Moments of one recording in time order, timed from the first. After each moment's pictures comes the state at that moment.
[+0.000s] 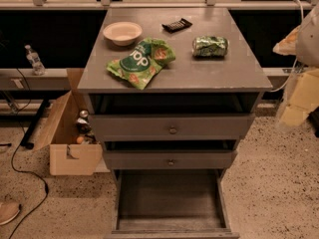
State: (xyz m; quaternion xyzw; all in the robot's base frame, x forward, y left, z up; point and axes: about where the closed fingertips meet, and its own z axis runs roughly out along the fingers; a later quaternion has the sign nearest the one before) arm 0.438 -0.217 0.977 -0.60 0.78 -0.03 0.16
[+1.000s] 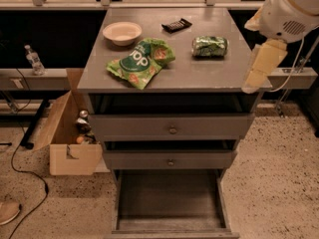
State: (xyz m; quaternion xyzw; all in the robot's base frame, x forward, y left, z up) arm 0.546 -0.197 0.970 -0.62 0.76 -0.04 0.21
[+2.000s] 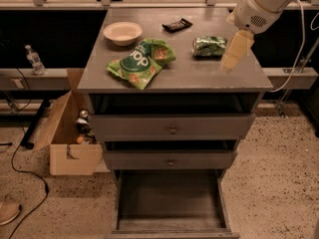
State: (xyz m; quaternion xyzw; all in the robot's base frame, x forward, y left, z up) arm 0.652 -0.182 0.942 -0.61 0.75 -0.02 0.24
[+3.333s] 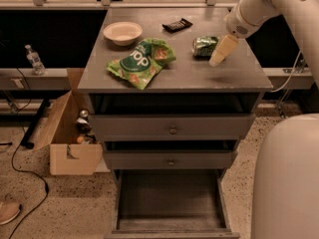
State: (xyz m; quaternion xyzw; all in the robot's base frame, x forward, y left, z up) arm 0.776 -0.202 0.890 -0.56 0.76 -0.04 0.32
